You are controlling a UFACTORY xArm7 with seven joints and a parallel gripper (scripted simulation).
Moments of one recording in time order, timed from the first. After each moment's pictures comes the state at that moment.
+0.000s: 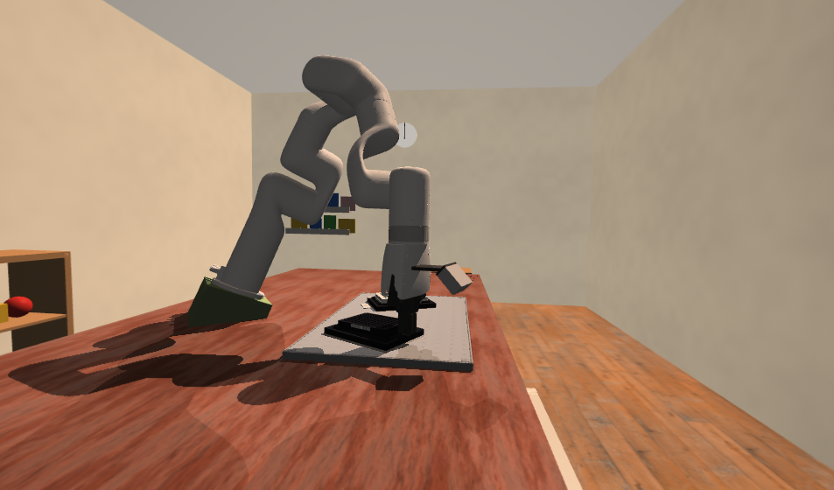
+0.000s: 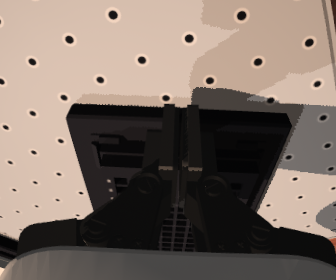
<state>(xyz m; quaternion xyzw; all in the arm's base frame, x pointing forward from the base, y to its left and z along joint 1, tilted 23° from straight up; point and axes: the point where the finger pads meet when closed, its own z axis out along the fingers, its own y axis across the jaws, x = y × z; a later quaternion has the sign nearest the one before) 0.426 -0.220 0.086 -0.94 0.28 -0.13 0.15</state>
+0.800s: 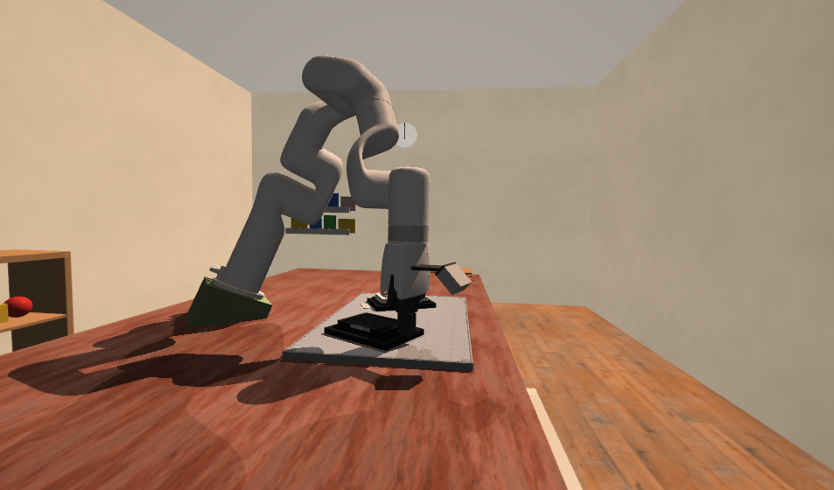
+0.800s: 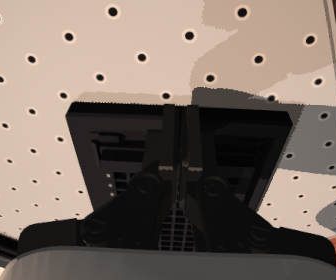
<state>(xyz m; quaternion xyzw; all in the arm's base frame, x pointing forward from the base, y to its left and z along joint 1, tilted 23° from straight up) 0.425 -0.219 0.086 -0.94 0.28 -0.13 0.15</state>
